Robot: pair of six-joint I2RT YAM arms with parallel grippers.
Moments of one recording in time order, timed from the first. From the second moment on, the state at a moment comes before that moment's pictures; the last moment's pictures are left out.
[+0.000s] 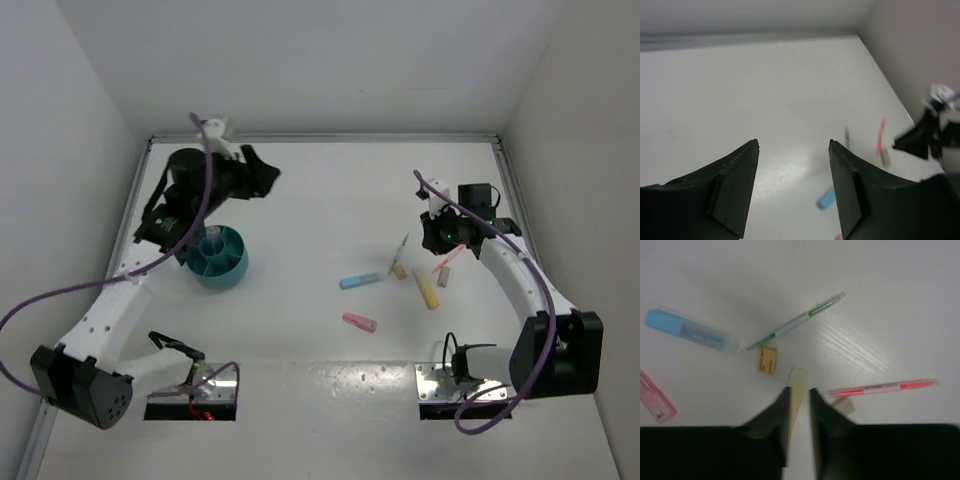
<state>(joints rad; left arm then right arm) -0.31 1.12 1.14 -0.18 0.10 -0.37 0.05 1.24 0.85 -0.52 -0.35 -0.41</state>
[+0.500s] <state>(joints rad) -0.97 1.53 1.09 -0.35 0.01 -0.65 0.05 1.34 0.88 -0.58 -0.22 -0.42</state>
